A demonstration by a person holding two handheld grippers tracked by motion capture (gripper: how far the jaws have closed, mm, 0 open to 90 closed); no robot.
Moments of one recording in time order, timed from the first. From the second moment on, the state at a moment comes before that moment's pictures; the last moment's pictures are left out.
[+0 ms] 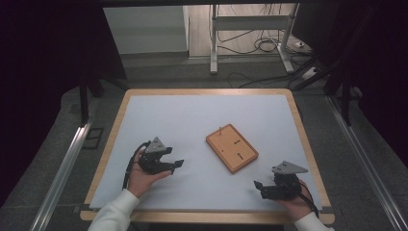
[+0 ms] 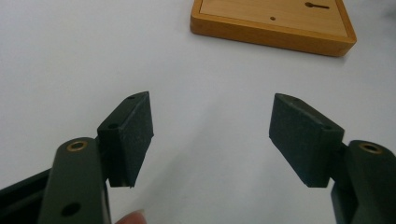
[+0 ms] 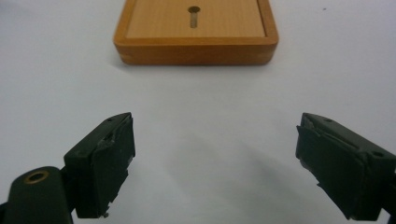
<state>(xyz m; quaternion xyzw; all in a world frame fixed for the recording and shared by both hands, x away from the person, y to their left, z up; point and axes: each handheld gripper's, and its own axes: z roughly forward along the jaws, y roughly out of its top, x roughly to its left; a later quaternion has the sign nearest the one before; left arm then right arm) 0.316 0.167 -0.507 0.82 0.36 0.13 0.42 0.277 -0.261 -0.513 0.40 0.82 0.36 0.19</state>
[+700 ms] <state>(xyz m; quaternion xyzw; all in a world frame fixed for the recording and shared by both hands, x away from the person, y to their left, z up) 0.338 0.143 -0.493 0.83 0.36 0.13 0.42 0.274 -0.262 -0.513 0.40 0.82 0.36 0.19</state>
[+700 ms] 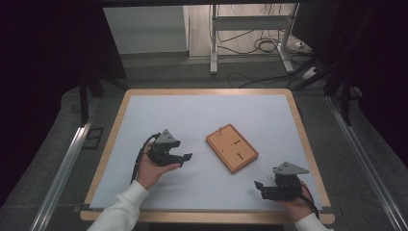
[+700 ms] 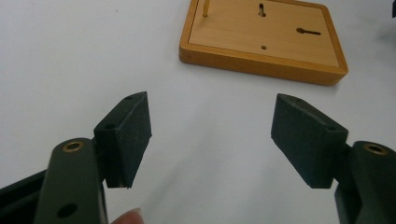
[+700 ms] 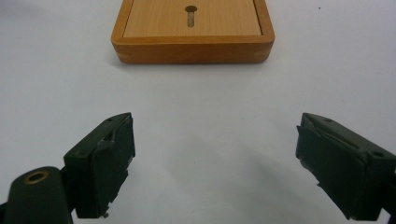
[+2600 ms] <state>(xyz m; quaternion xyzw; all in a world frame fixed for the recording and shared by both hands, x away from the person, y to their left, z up) 0.407 0.064 -0.490 0.83 0.35 0.13 0.41 0.275 -0.262 -0.517 0.39 0.83 0.35 0.20</state>
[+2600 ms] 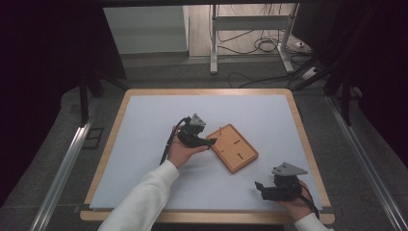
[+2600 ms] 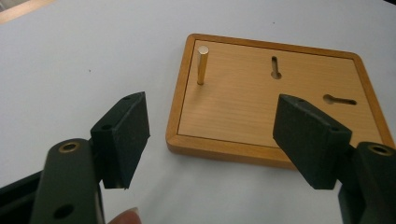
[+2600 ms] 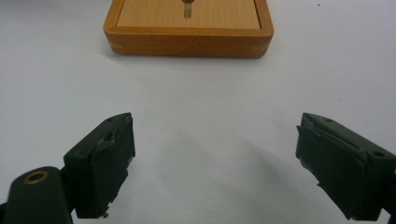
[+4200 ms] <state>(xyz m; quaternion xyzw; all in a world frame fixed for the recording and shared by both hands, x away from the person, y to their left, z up) 0.453 0.024 -0.518 0.84 0.34 0.12 0.41 0.276 -0.263 -0.521 0.40 0.83 0.34 0.20</state>
